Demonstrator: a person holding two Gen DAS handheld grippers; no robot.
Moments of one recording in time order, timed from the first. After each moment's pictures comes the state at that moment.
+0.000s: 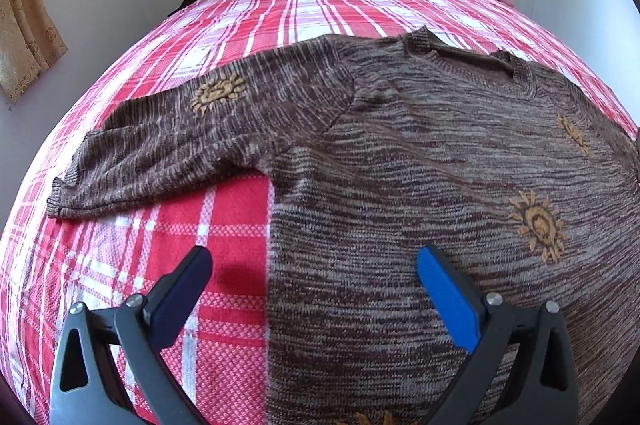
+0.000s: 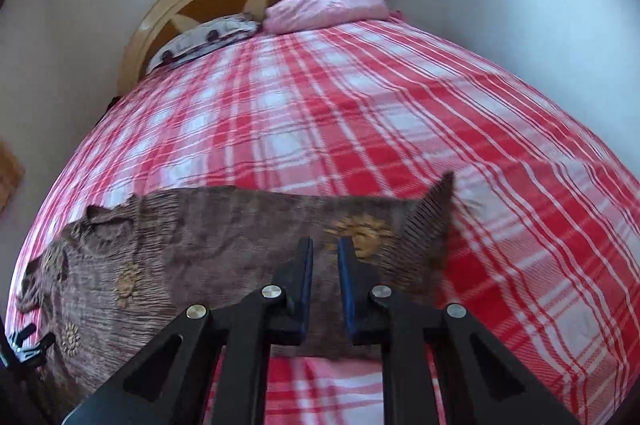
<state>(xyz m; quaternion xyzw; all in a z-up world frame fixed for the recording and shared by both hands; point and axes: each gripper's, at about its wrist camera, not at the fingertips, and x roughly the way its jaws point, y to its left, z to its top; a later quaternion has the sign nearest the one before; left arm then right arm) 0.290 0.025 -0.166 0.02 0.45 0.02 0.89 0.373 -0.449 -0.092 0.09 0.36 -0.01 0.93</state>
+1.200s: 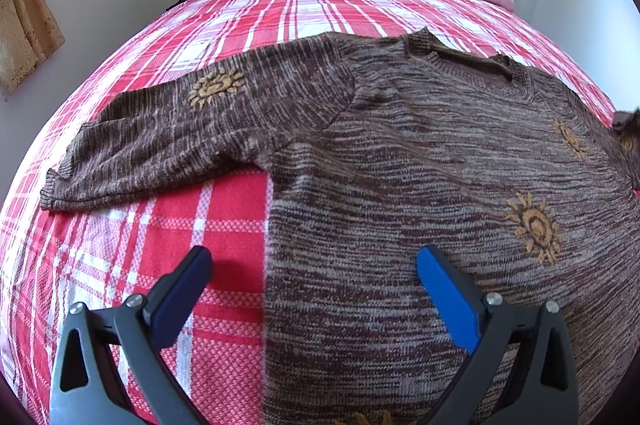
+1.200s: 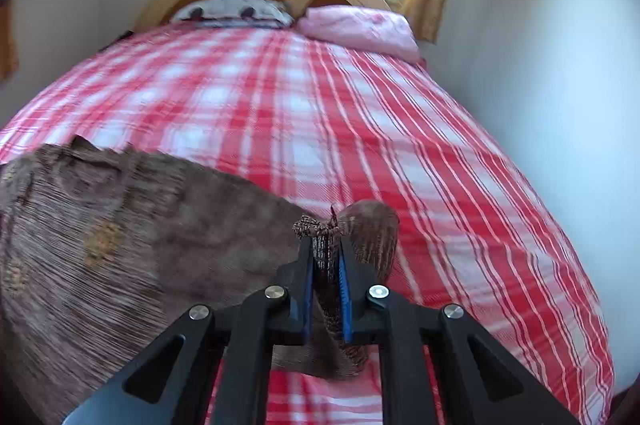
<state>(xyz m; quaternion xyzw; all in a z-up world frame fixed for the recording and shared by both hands) 0.289 0.028 -0.167 0.01 0.45 0.02 0.89 0.375 -0.387 -0.078 -0.09 0.34 -0.02 0.94</state>
